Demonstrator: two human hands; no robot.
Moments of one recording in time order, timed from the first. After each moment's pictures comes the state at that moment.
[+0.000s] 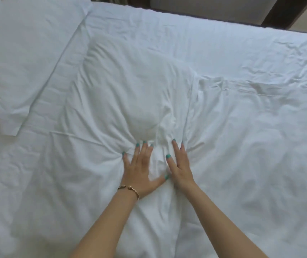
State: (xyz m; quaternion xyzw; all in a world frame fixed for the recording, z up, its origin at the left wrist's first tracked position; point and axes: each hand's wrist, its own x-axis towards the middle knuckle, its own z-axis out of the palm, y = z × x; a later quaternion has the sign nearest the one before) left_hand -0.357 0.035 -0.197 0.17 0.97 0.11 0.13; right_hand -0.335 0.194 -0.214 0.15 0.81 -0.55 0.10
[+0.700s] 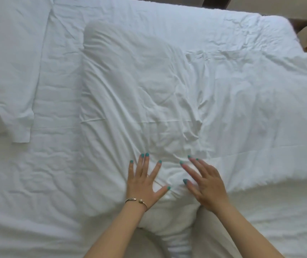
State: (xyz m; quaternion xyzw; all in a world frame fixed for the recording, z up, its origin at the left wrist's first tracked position) left_hand -0.274 -0.170 -0.190 0.36 0.91 0.07 0.18; right_hand -0.155 0.034 -0.153 0.13 0.99 -0.08 0.00
